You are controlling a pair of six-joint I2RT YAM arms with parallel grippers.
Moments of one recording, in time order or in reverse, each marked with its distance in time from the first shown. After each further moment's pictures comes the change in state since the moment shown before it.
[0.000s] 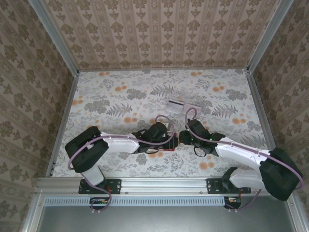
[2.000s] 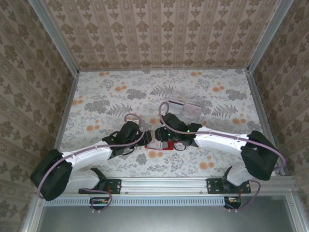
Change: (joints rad) left arm 0.241 -0.462 -0.266 -0.209 -0.111 0.054; right arm 0.200 0.291 0.369 -0.044 -0.090 0.013
